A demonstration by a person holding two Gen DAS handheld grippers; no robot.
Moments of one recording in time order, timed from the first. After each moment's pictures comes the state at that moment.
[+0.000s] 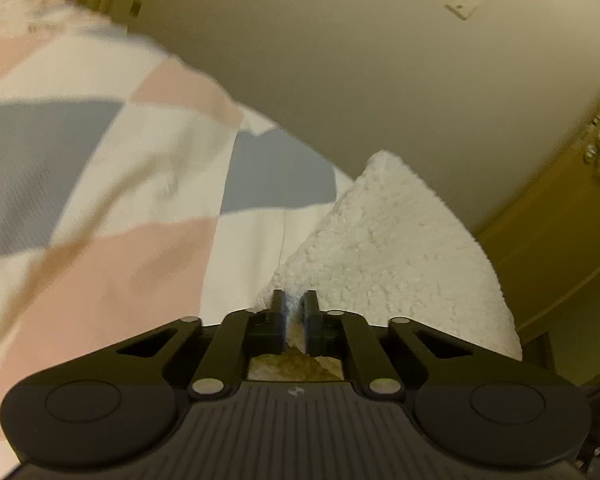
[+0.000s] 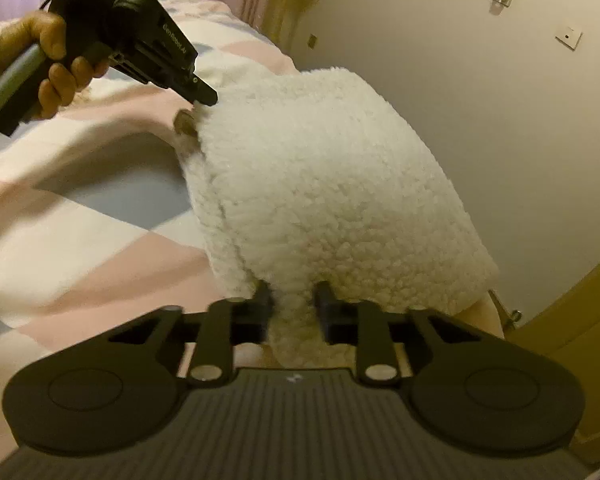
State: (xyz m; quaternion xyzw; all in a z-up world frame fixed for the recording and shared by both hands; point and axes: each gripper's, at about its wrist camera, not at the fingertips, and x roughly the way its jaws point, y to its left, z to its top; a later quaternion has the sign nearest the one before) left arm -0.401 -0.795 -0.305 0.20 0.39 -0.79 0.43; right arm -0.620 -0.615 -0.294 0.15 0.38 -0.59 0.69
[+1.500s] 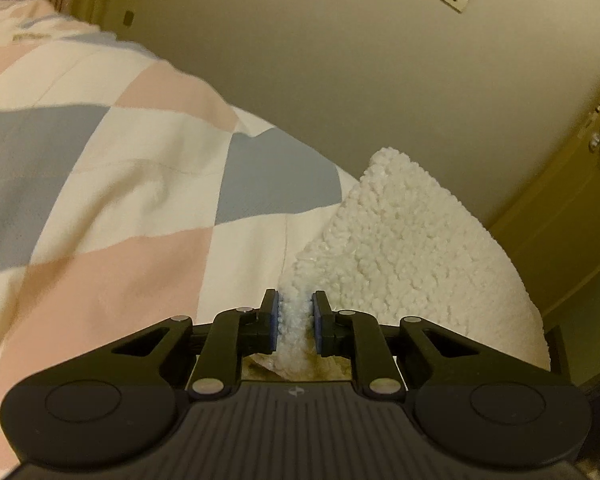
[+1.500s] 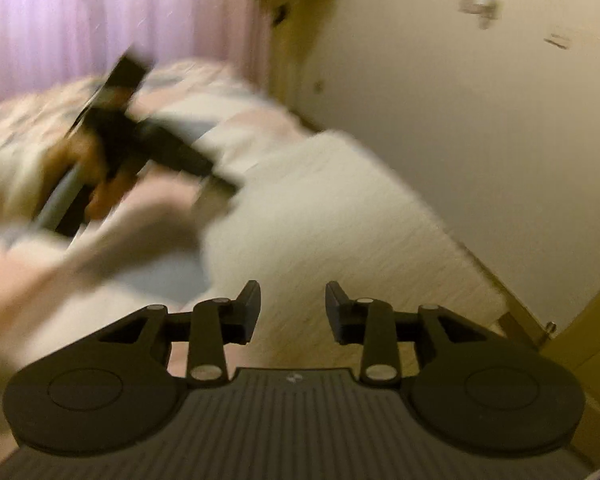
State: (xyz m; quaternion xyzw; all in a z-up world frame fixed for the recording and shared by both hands) left arm -0.414 -0.822 -0.334 0.20 0.39 -0.79 0.43; right arm -0.650 -0.630 -0.250 0.17 0.29 -0.60 0.72
